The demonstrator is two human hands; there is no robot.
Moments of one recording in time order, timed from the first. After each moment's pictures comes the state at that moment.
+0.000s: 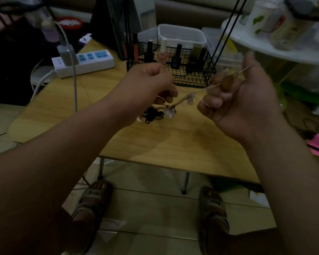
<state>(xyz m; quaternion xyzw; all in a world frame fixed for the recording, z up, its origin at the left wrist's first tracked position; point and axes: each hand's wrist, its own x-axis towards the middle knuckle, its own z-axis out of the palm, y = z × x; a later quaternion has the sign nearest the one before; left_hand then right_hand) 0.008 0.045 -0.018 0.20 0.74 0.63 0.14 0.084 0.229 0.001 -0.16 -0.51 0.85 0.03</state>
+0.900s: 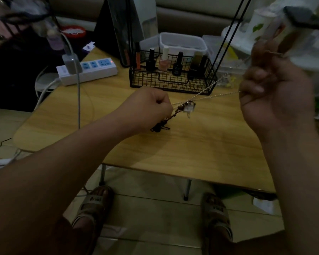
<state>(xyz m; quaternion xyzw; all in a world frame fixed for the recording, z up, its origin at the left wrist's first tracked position) 0.002 0.044 -0.037 0.23 0.85 0.46 0.12 0.076 0.270 0.011 -0.02 -0.42 0.89 0.17</state>
